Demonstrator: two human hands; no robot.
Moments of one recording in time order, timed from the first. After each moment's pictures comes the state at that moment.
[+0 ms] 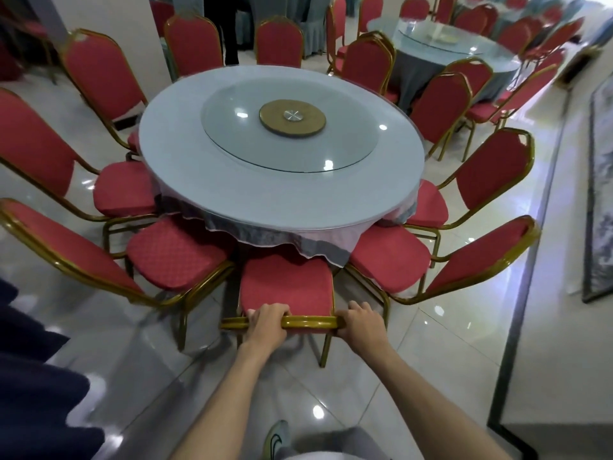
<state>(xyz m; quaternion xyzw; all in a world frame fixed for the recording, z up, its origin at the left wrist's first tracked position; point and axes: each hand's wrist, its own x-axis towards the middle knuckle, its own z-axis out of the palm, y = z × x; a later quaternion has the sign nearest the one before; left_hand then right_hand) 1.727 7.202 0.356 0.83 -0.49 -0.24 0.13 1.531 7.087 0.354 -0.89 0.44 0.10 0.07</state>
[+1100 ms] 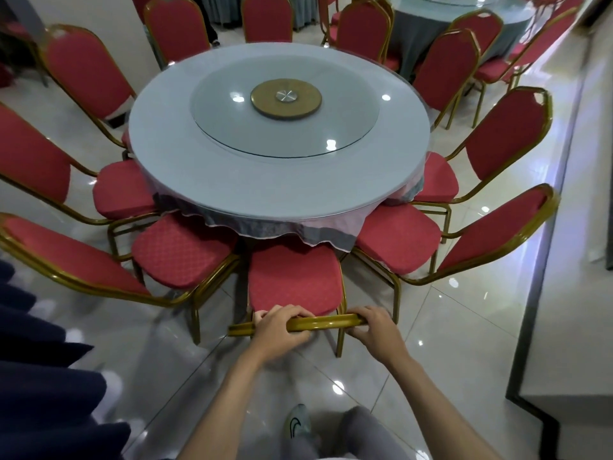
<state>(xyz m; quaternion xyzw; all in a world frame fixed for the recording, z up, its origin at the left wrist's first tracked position) 1.726 7.208 0.355 0.74 -0.55 -0.33 0.20 1.488 7.084 0.321 -0.84 0.45 -0.05 0.30</state>
